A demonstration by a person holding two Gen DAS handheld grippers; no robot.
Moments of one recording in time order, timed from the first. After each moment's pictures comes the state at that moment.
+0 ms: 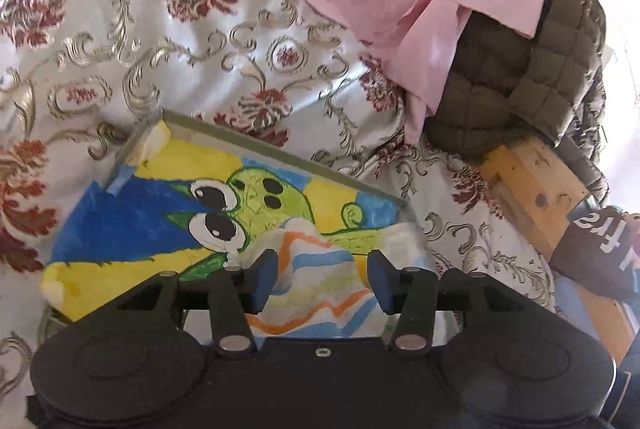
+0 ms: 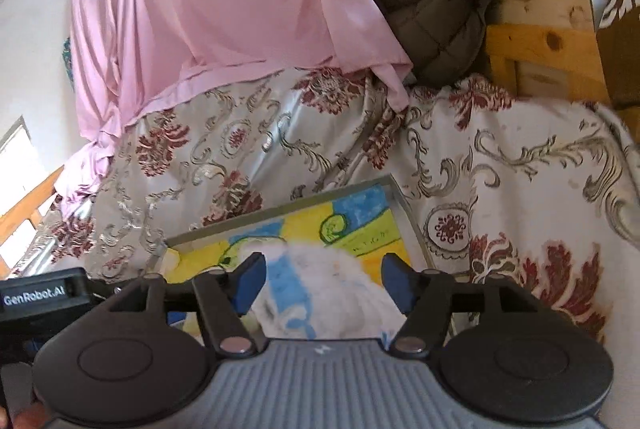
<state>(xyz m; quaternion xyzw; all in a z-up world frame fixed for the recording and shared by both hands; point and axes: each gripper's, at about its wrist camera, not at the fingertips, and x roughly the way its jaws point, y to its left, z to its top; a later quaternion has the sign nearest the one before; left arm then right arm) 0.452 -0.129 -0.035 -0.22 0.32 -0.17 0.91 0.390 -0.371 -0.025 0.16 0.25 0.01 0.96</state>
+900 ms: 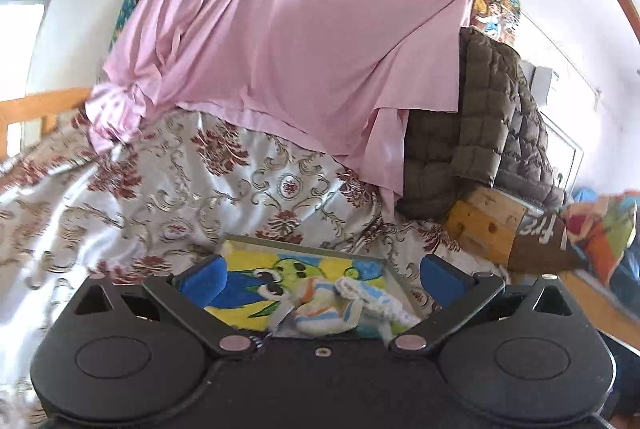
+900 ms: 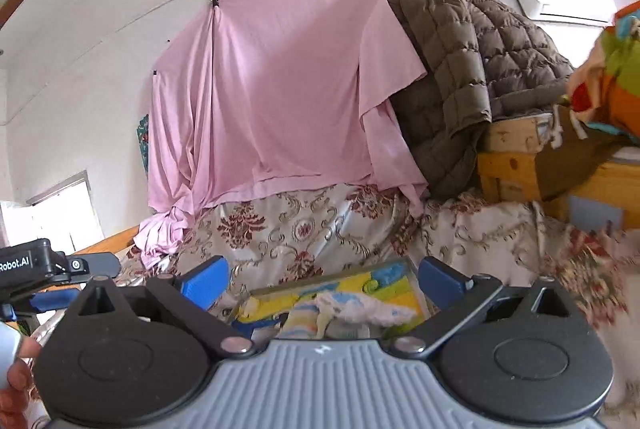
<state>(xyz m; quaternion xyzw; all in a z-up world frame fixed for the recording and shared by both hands) 0.218 -0.066 0.059 -0.12 0.15 -0.14 0.97 0.158 -0.335 0.034 0.13 0.07 0.03 0.99</state>
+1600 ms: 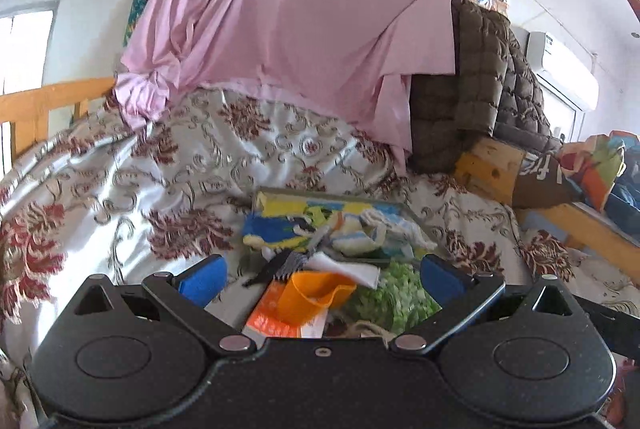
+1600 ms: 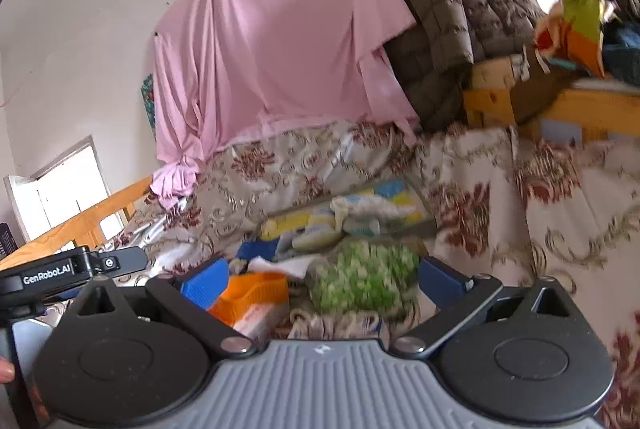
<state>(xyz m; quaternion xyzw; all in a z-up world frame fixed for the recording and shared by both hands) 0.133 -0.030 0.013 -0.09 0.18 -0.14 0.97 0.055 -0.297 0.004 0.15 0.16 0.03 0.97</state>
